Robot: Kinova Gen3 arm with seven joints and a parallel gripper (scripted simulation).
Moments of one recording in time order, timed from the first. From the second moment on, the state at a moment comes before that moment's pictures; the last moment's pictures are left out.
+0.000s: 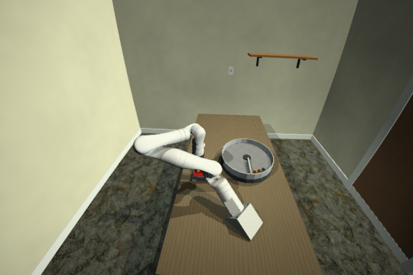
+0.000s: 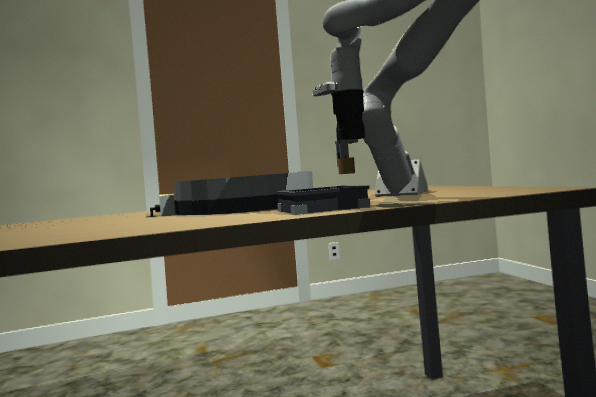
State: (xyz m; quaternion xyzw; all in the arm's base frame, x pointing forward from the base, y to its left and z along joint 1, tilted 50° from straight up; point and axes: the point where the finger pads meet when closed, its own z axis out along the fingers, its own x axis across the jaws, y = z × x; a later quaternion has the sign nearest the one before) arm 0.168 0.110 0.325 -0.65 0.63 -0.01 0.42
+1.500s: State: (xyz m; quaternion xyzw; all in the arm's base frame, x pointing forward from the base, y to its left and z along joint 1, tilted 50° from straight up) arm 0.190 0.136 0.298 -0.66 0.64 0.00 0.40
